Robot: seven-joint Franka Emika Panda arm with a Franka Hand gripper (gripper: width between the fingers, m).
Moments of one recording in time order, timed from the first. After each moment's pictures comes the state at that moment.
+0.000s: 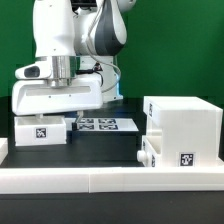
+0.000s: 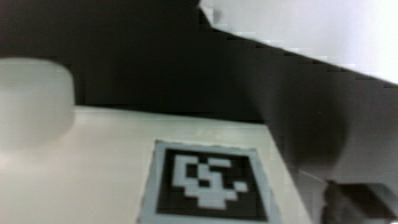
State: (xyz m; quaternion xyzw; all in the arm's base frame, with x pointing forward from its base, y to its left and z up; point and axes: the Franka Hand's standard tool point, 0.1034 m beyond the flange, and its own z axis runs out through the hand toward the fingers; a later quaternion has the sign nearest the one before) arm 0.382 -0.111 0.004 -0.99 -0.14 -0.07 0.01
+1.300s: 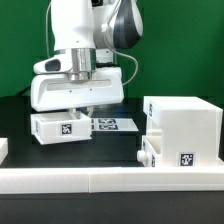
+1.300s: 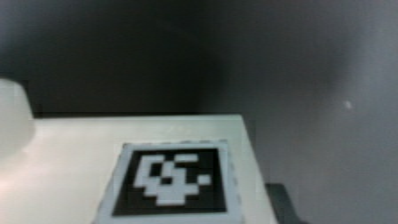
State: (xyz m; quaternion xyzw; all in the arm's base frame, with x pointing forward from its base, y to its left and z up) arm 0.422 -0.055 0.030 -0.98 -0.17 -0.06 0.03
